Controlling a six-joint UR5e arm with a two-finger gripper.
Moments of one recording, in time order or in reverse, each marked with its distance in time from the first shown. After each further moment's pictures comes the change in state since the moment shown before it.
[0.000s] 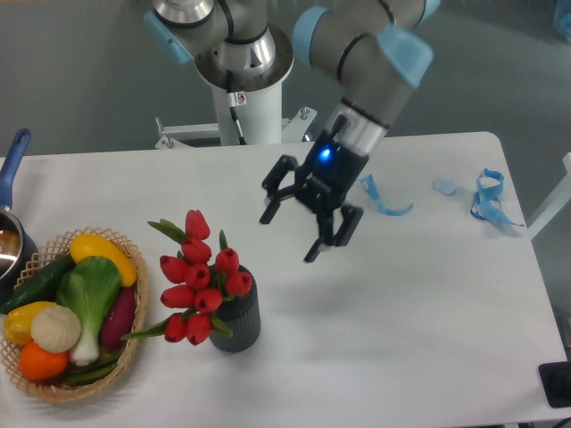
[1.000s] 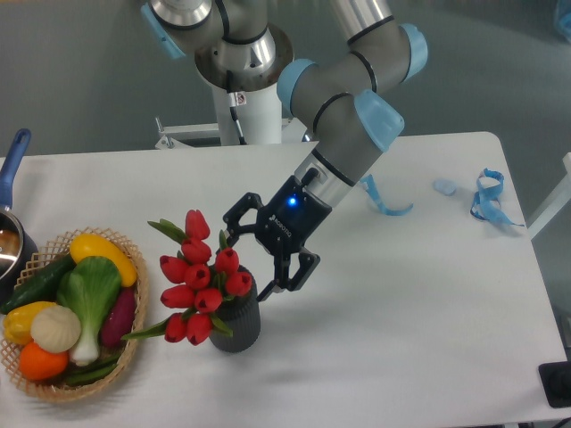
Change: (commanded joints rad) arm -0.069 -0.104 0.051 0.075 -0.059 -0.071
